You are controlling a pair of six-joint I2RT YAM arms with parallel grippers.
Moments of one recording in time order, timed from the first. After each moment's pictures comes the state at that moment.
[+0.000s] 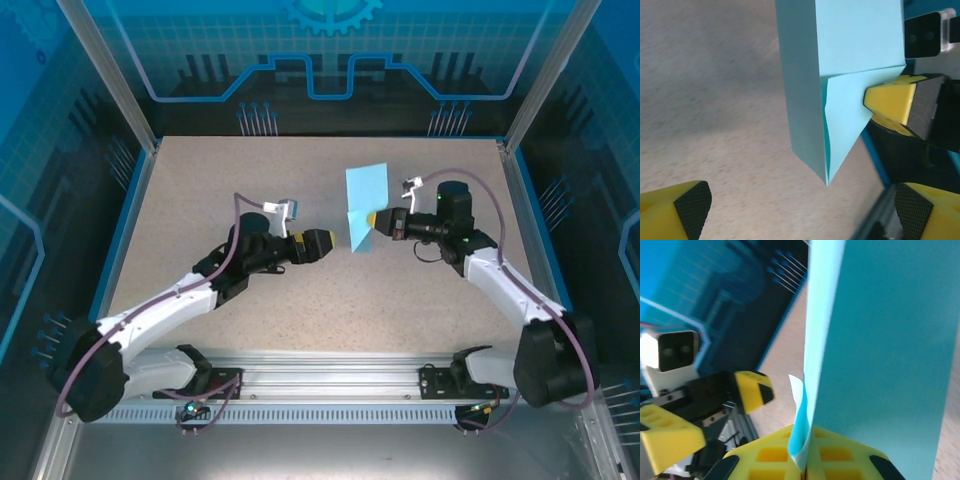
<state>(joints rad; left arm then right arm) -0.61 1.15 0.72 0.13 0.31 -0.77 0.22 1.23 0.82 0.02 -0.87 0.57</state>
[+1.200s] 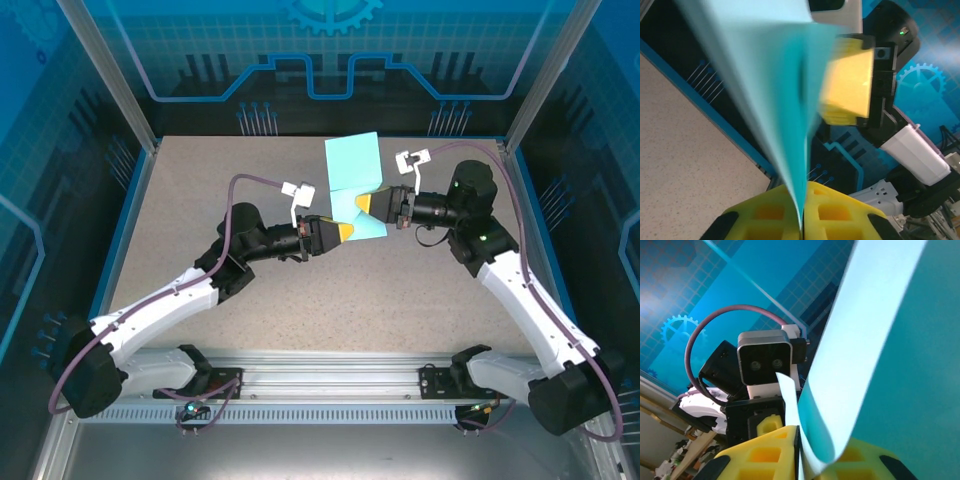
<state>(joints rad) -0.69 1.18 0.85 0.41 0.62 -0.84 0.35 1.11 1.06 -0.03 -0.99 0.72</state>
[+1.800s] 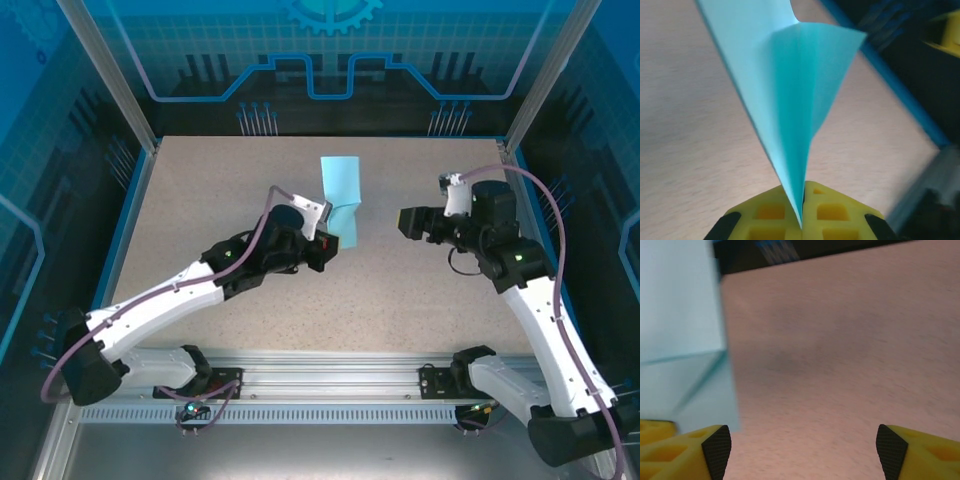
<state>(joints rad) -0.86 1.27 1.11 -0.43 -0.06 -0.47 0.21 0.94 1.06 -0.74 -0.29 0.31</state>
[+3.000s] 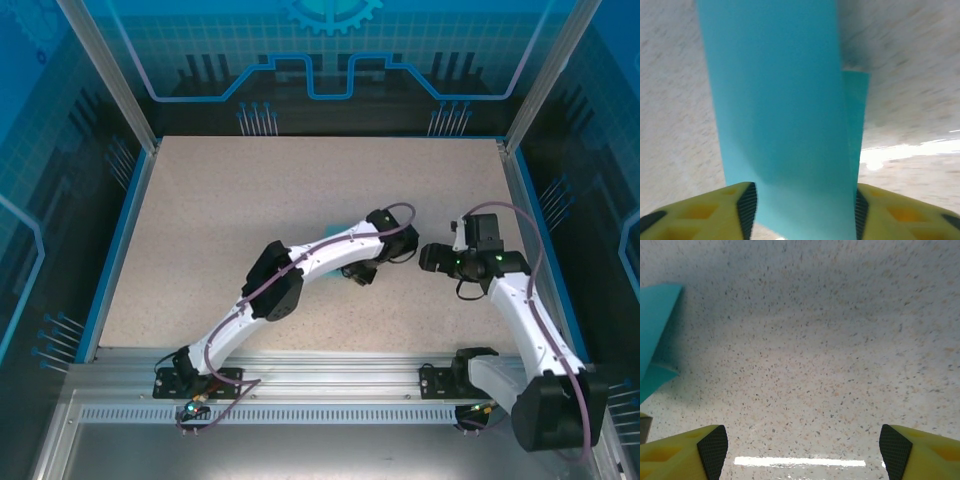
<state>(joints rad) -0.96 2.45 2.28 -1.57 -0.32 -0.65 0.03 1.04 0.75 -0.76 -0.16 0.28</state>
